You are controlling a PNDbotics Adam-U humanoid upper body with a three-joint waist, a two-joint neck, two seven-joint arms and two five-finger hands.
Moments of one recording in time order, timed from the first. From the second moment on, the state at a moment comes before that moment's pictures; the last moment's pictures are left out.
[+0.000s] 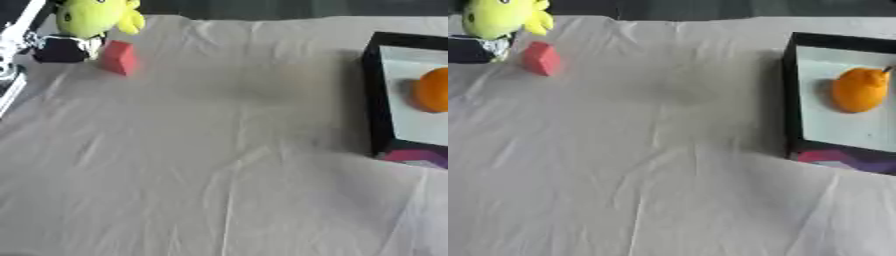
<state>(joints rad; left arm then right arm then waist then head) -0.48 0.79 -0.12 -1.76 -0.31 0.31 0.00 -0.88 -0.53 0.22 -1.73 0.12 0.31 0.08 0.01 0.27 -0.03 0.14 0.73</state>
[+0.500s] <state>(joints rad) -0.48 0.67 -0.17 -1.79 -0.33 0.26 0.07 -0.98 -0.43 0.33 -1.77 0.19 0.36 0.24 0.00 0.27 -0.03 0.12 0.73</state>
